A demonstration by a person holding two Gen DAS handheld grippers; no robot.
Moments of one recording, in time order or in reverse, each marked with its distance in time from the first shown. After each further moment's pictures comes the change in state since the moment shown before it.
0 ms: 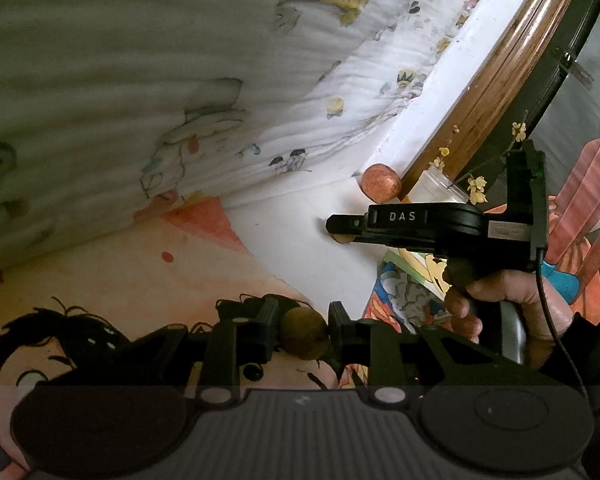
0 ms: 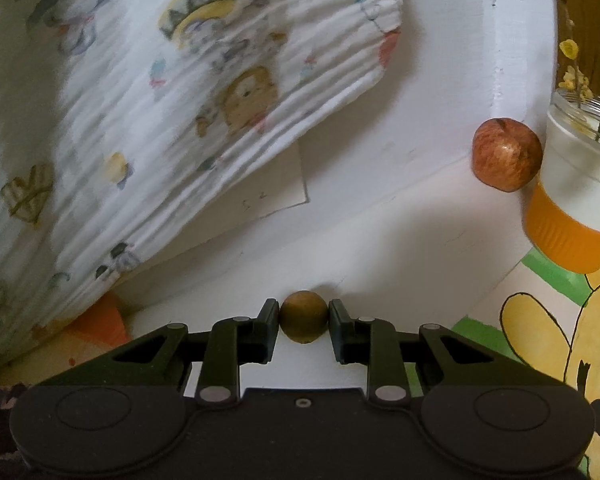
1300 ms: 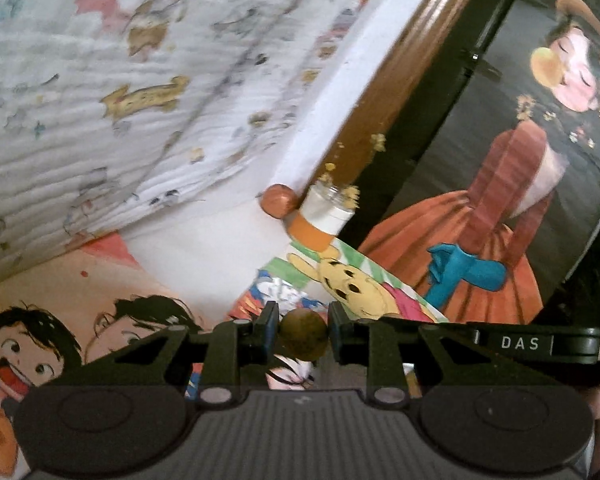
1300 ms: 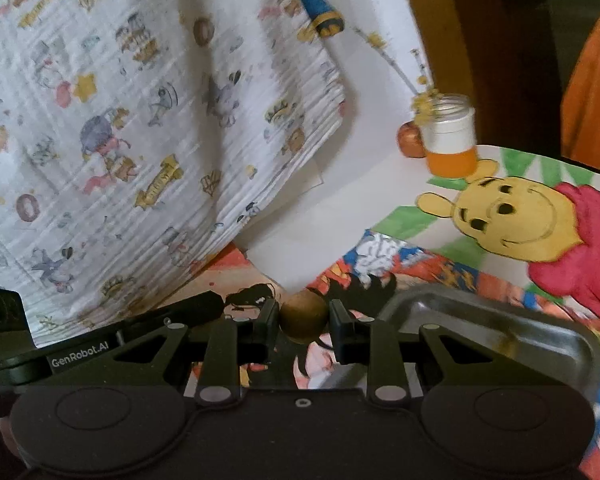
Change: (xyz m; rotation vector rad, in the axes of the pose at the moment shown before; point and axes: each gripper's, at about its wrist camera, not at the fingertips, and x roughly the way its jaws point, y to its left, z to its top) left arm -0.084 -0.086 -0.013 0.112 -0.055 -0.150; right arm -0.241 0.028 -0.122 0.208 -0.151 0.026
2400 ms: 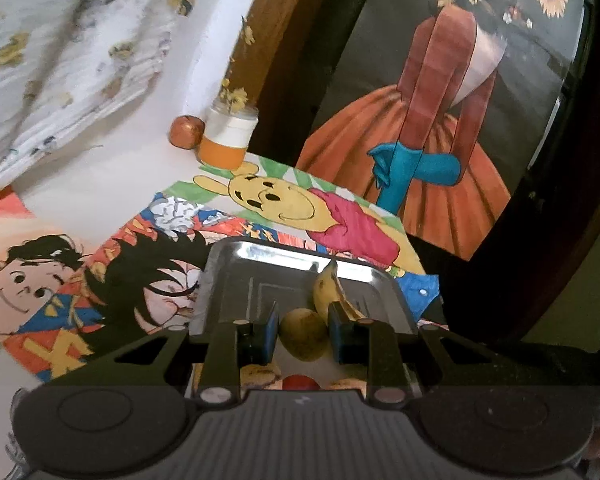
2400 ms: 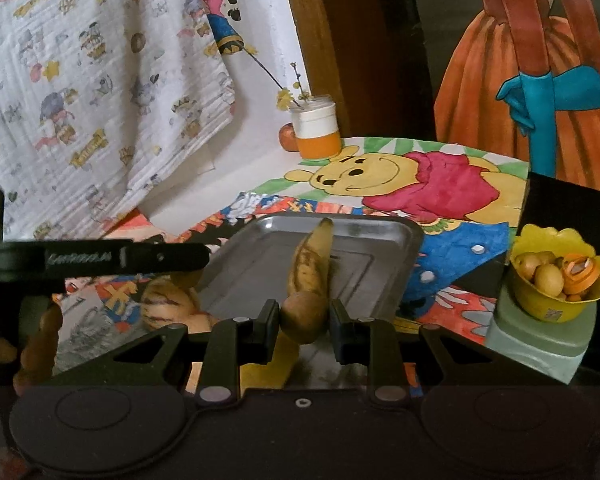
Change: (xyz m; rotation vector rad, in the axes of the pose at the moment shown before) left arm 0.031 -0.091 -0.065 0.220 0.189 -0.061; right arm -0.083 -0.057 -0.118 -0.009 -0.125 -0.263
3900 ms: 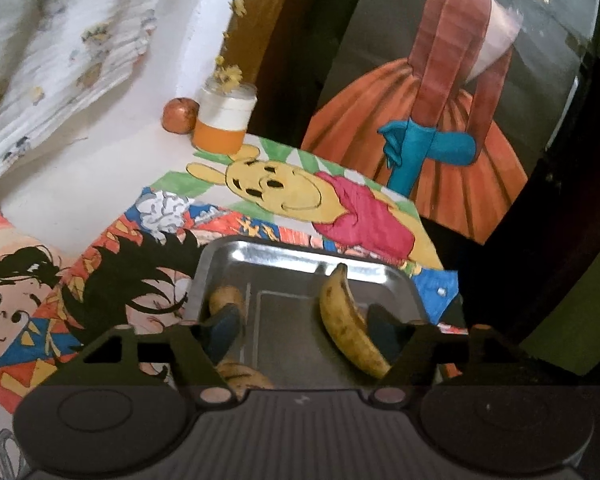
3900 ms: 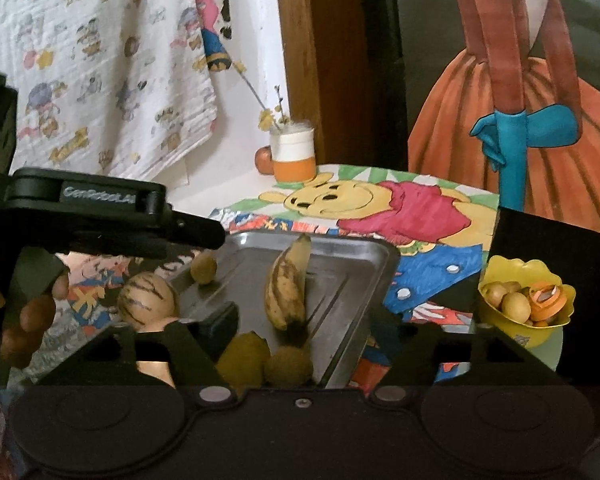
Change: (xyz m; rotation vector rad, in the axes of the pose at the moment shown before) left arm 0.033 -0.002 0.022 0.008 0.070 0.024; right arm -0.004 0.016 -0.012 -0.047 -0.112 -0.118
